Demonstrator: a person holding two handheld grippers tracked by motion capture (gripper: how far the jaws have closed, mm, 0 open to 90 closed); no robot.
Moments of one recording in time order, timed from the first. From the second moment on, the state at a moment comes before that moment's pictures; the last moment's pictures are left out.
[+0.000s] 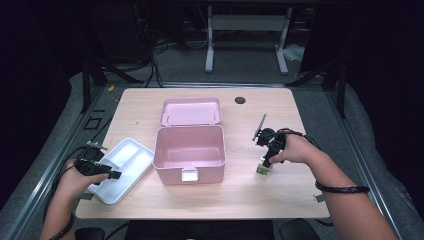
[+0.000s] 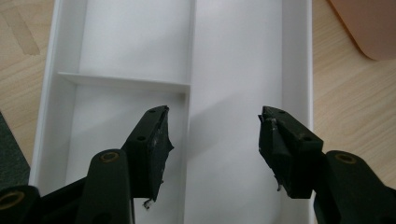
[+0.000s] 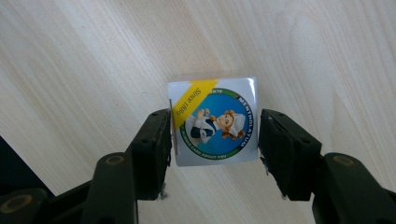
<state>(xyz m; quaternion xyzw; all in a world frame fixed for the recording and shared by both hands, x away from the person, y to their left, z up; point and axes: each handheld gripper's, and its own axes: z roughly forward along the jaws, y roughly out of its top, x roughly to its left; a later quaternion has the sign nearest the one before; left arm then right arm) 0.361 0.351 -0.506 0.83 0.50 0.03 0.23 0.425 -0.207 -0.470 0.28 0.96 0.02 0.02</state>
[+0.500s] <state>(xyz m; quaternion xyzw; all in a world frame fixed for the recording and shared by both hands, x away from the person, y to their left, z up) 0.360 0.351 -0.507 0.83 0.50 0.03 0.23 0.426 -0.206 -0.469 0.27 0.96 0.01 0.02</state>
